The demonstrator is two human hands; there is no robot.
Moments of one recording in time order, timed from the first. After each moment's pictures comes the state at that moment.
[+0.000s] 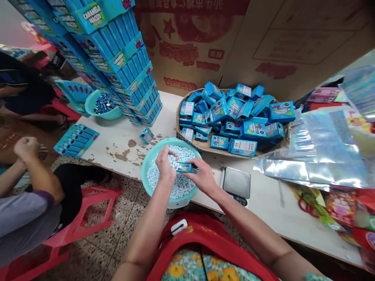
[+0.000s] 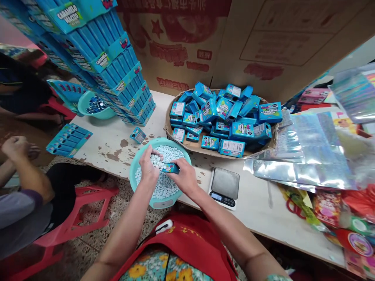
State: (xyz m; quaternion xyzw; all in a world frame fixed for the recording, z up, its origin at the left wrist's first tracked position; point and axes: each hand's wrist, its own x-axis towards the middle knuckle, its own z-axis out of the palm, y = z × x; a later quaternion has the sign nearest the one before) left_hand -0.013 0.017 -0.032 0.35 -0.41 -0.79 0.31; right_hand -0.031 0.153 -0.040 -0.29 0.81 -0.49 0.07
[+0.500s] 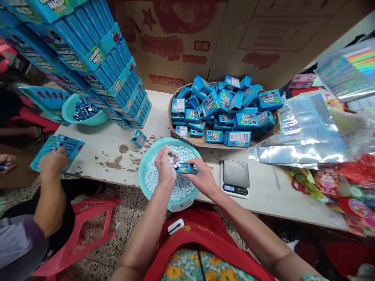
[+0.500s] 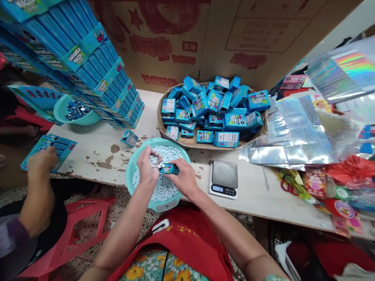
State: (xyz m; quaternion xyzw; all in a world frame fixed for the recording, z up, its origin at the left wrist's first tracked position) left_hand -0.015 0.007 -0.038 0.32 -0.43 -0.81 0.24; right_hand -0.018 0.141 -0.049 -0.22 0.83 -0.51 0.05
